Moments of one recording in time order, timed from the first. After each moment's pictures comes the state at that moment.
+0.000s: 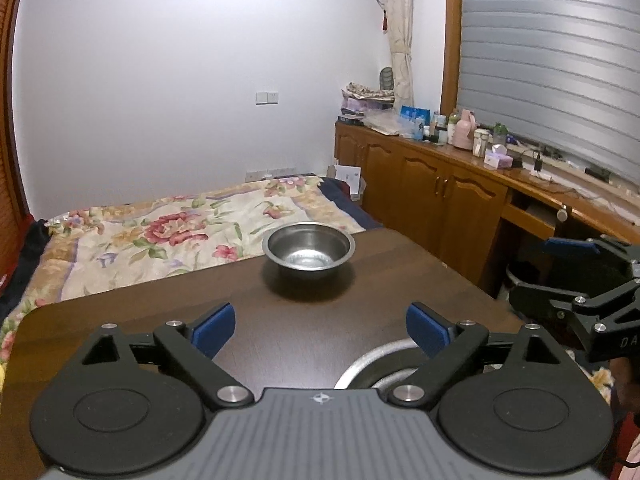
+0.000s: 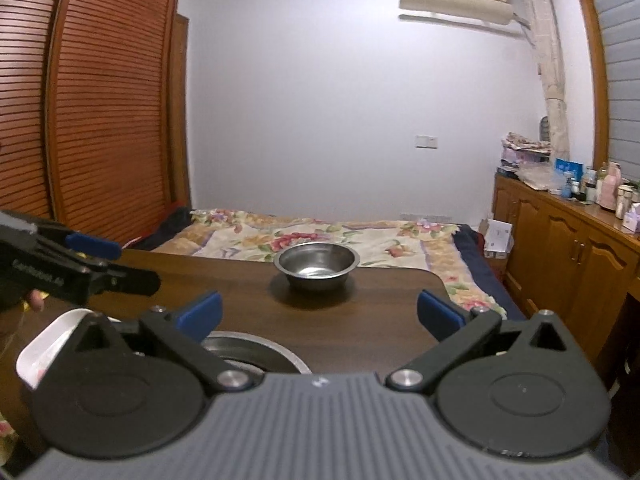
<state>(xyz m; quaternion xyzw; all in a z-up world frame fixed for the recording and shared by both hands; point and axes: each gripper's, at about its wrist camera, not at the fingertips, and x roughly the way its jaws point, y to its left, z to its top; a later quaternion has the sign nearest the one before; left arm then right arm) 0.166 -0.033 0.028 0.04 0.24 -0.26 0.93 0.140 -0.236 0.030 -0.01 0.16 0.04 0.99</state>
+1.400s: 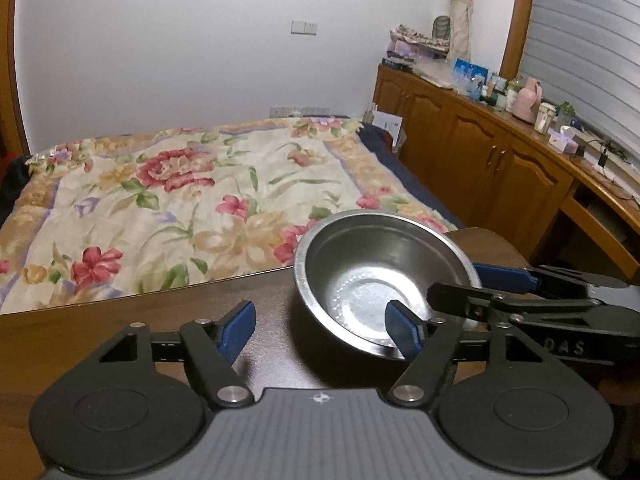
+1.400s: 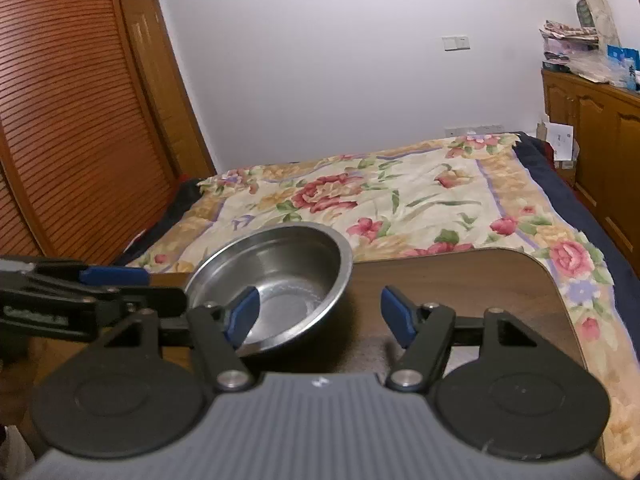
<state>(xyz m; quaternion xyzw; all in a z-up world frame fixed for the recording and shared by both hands) 0.370 -0.100 -0.037 0.02 0.35 -0.22 0.91 0.352 -0.279 -0.037 0.10 0.26 0.11 0.95</state>
